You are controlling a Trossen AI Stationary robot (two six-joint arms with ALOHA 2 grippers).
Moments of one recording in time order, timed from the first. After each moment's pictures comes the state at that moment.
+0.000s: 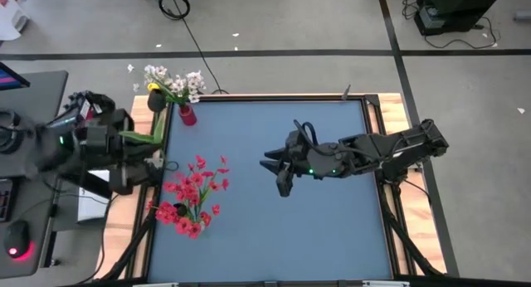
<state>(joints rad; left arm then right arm) -1.14 0.88 1.42 -0.57 -1.36 -0.13 0.31 1.62 1.80 -0.60 0.51 0.66</state>
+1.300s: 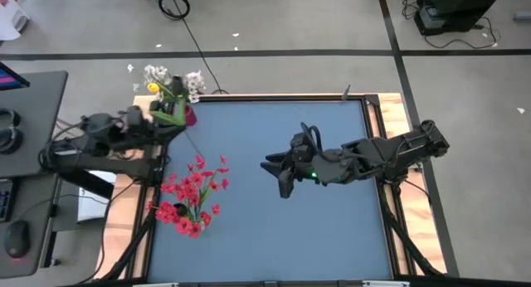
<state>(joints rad) -0.03 0.44 0.76 -0.10 -0.18 -0.15 0.36 1.62 1.80 -0.56 0.57 0.82</state>
